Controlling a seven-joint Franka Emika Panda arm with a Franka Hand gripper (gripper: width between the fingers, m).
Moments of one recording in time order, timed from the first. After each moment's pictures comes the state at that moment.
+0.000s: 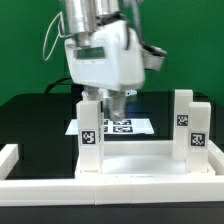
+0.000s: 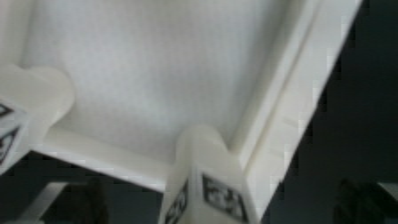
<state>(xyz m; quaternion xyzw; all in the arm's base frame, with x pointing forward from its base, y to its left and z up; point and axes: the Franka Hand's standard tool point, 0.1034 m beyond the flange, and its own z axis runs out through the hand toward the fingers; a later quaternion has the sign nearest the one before) 0.617 -0.044 0.111 -0.85 0.52 -0.01 0.06</state>
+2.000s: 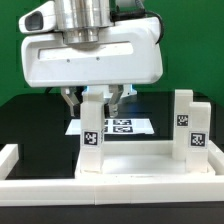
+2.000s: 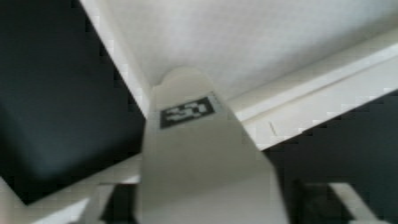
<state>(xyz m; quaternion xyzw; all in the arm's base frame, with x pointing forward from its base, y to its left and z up) 0.633 -0.062 0.116 -0.97 0.25 -0.03 0.04</state>
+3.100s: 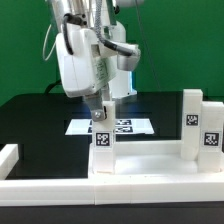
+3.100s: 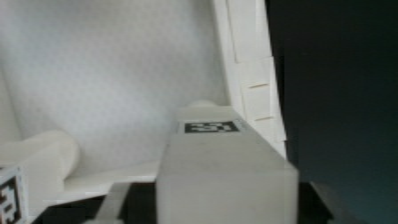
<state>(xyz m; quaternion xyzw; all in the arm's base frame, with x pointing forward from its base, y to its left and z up) 0.632 -0.051 0.114 -0.64 0.76 0.03 0.09</state>
